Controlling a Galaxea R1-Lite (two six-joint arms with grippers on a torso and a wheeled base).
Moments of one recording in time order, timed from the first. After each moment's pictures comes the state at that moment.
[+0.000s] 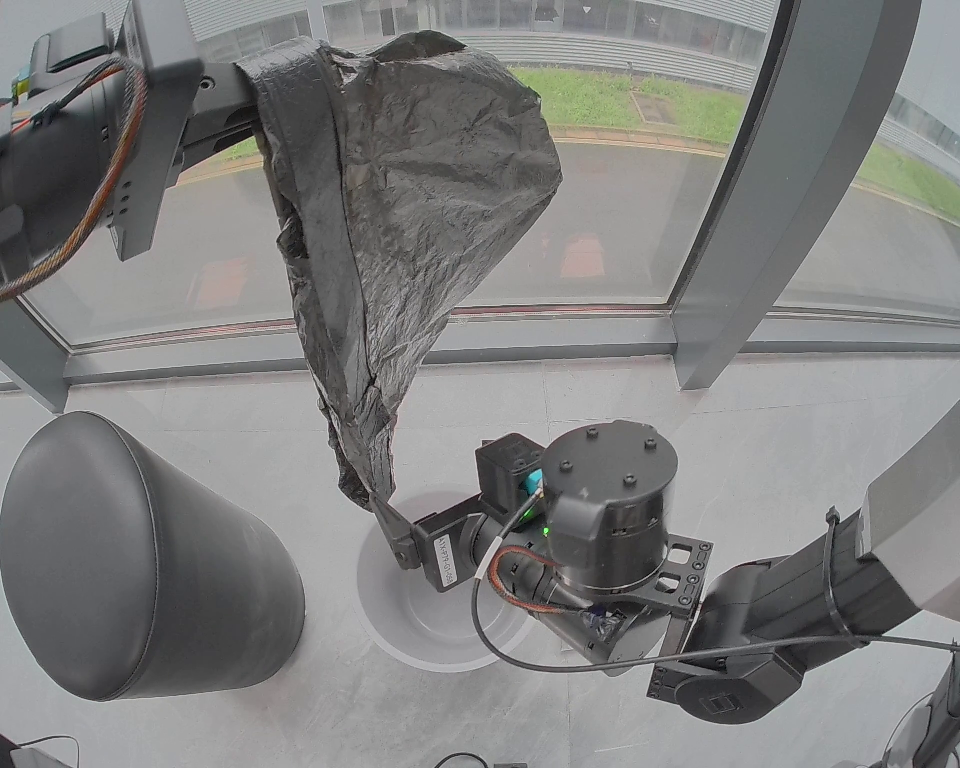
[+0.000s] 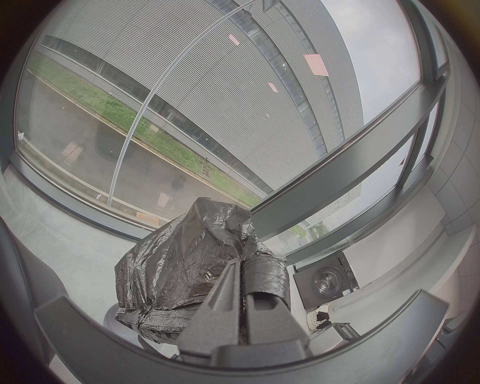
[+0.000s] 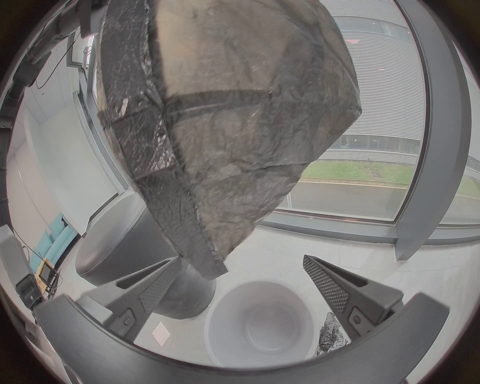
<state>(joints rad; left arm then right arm) -0.81 1.33 -1.41 0.04 0.11 -0.56 0.99 2.01 -0.96 -0.92 -0.37 0.03</state>
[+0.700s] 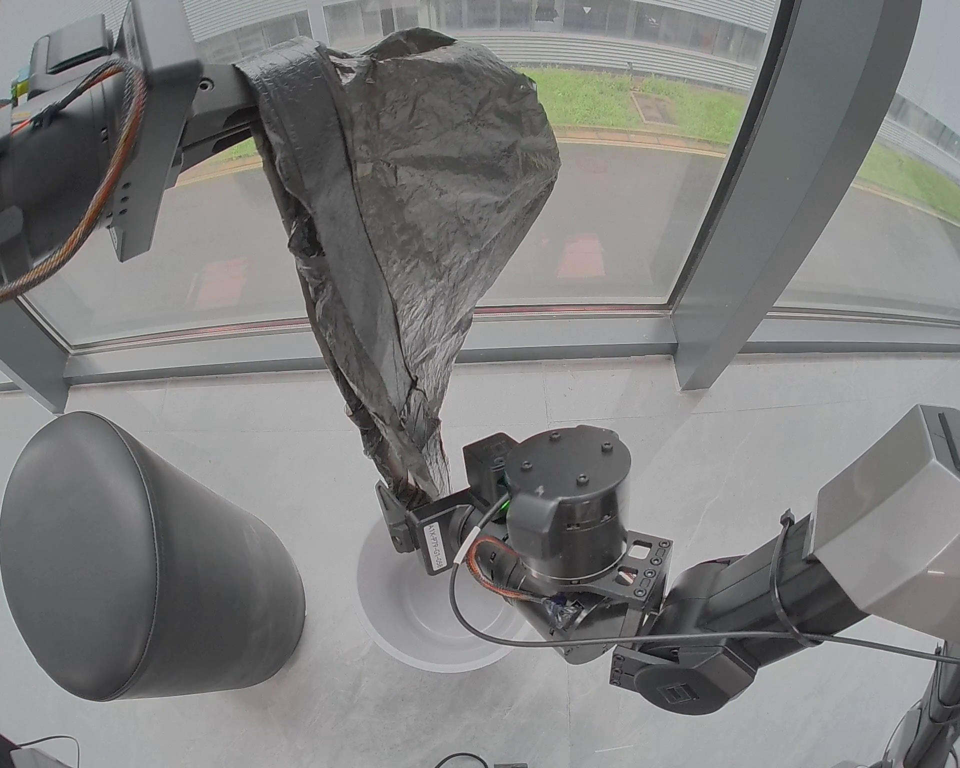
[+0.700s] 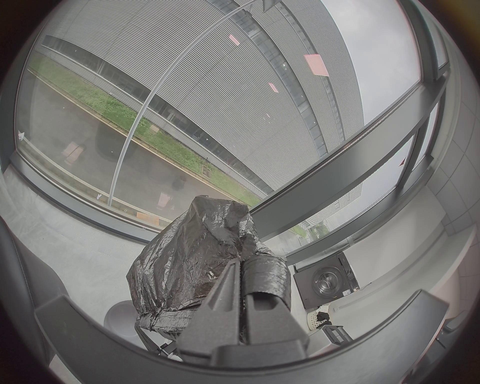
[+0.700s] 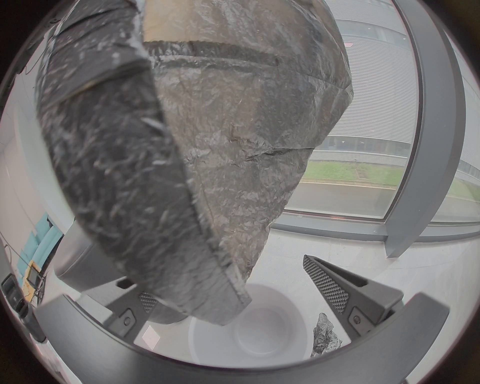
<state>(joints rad) -0.81 1.33 -1.40 0.04 0.11 -0.56 0.97 2.09 -1.03 -0.92 -0.44 0.03</state>
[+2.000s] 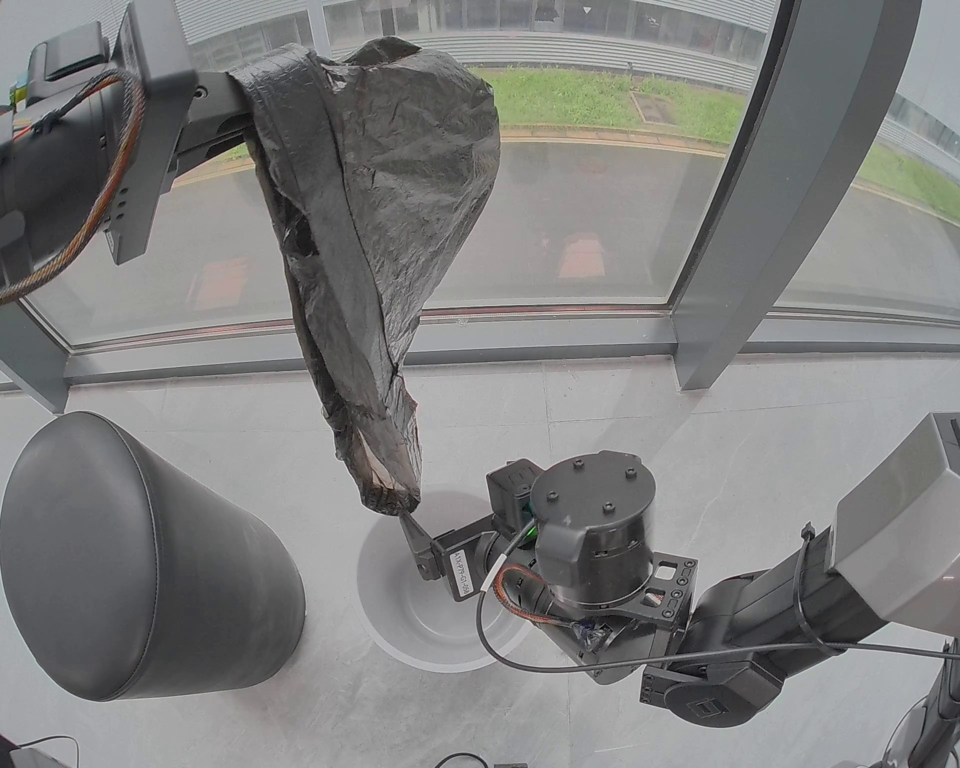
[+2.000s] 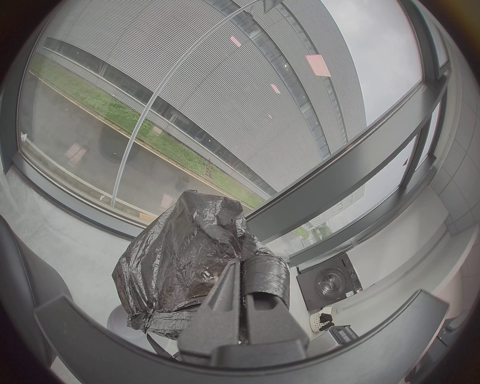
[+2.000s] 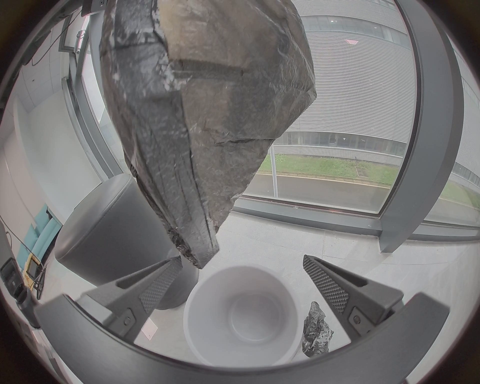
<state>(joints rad) -0.79 1.32 -1.40 0.04 0.12 -0.56 0.97 2.05 -0.93 -0.93 -0.45 0.03</state>
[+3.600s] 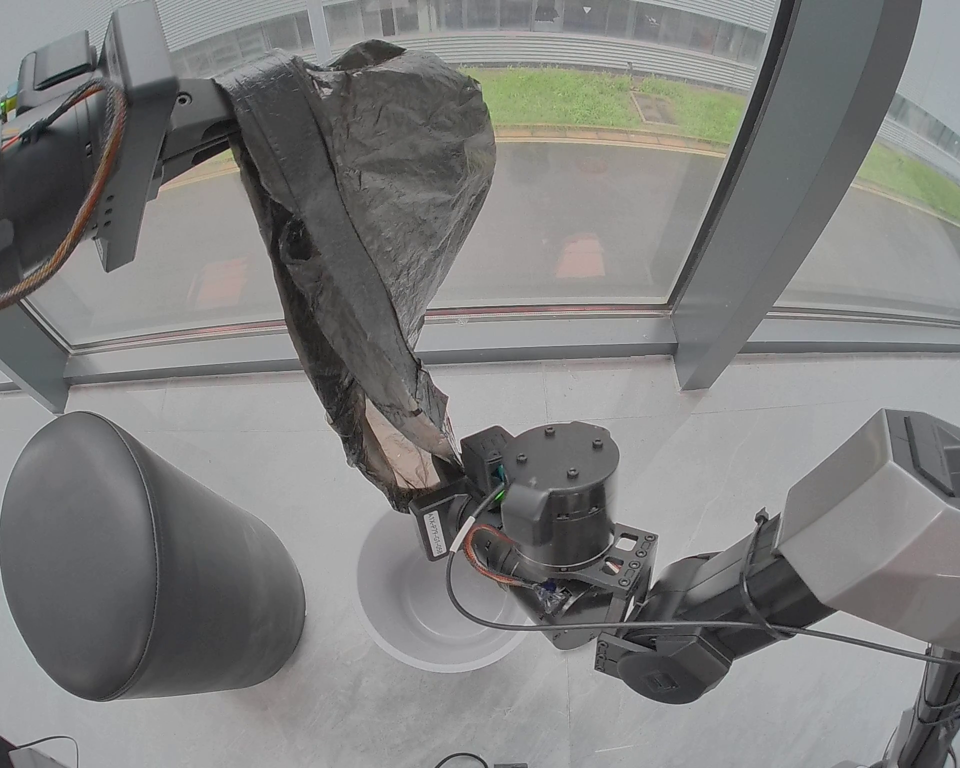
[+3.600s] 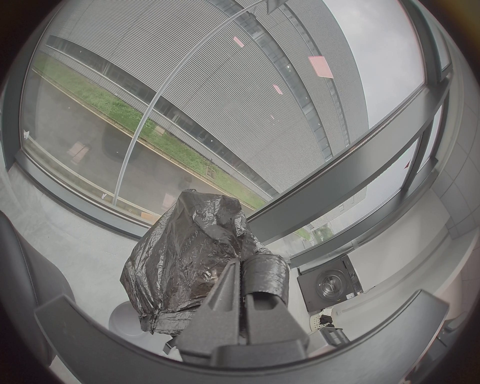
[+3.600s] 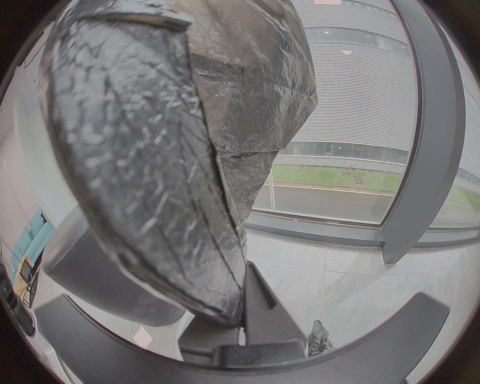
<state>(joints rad) -0.78 1.31 -1.38 0.04 0.11 -0.57 0.94 2.15 -1.07 -0.97 -0.45 -0.01</state>
